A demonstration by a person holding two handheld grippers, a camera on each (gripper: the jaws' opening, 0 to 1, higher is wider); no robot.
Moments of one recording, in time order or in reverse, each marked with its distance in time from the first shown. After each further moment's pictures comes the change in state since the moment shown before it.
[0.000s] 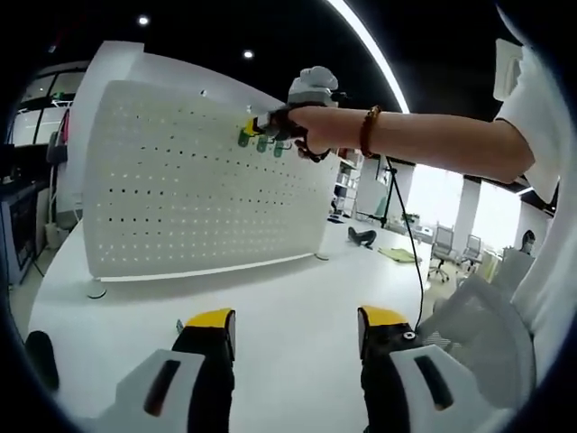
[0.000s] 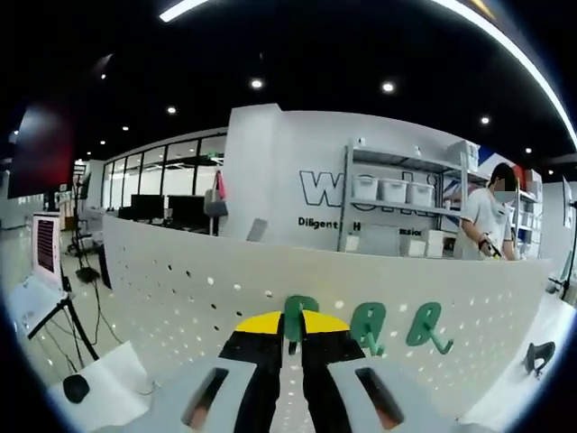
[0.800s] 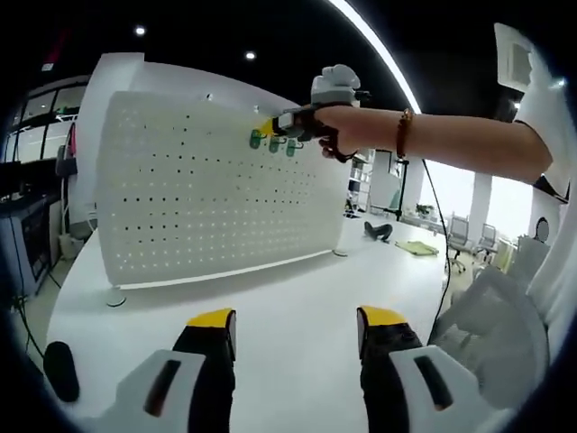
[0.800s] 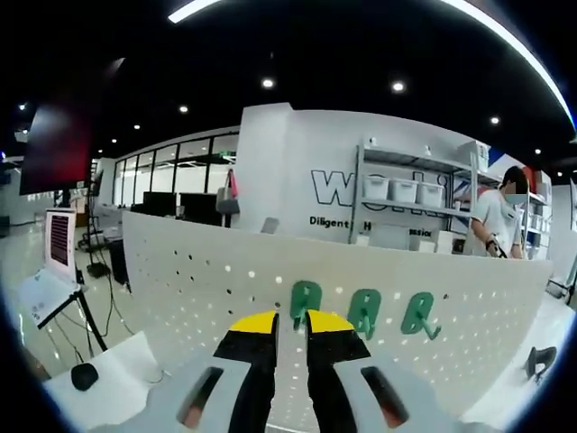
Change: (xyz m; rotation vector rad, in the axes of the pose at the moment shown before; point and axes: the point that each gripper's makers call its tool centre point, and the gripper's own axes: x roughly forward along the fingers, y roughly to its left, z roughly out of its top) left arm -0.003 0.019 0.000 0.055 0.025 0.088; right arm -0.029 0.007 0.001 -0.012 -0.016 0.060
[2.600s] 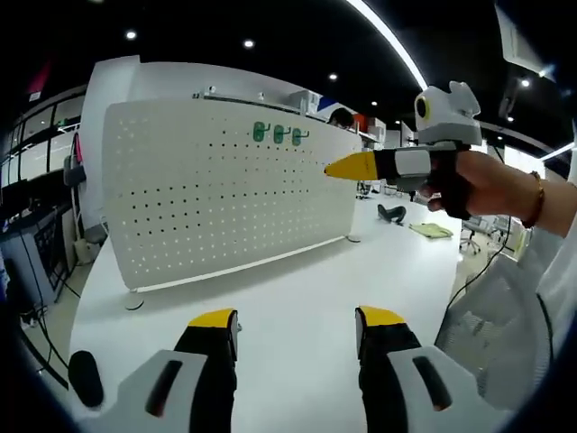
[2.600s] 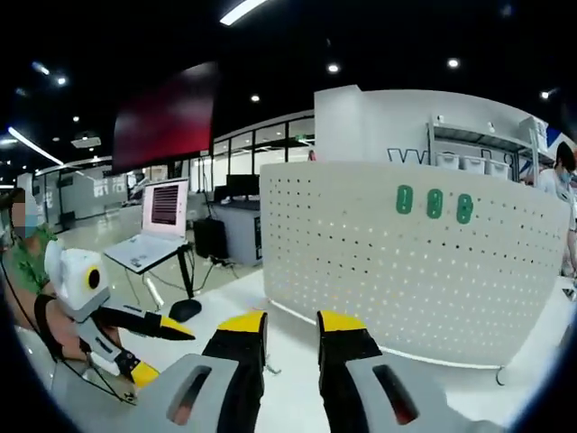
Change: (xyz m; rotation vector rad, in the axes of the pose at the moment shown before) left arm -0.003 -0.001 0.009 0.048 0.078 0.074; right arm -0.170 0.104 -0.092 -0.014 0.090 0.409
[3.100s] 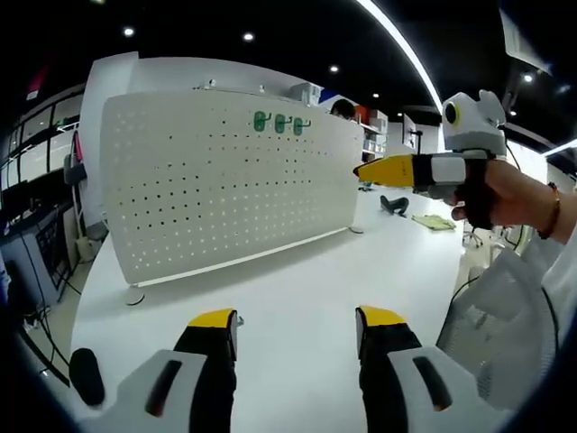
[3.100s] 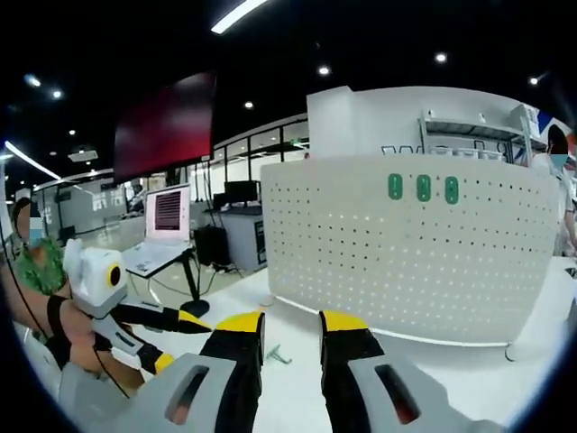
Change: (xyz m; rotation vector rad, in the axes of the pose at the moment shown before) left arm 0.005 0.002 -0.010 0.014 0.035 0.012; right arm -0.019 0.009 -0.018 0.081 -0.036 -0.003
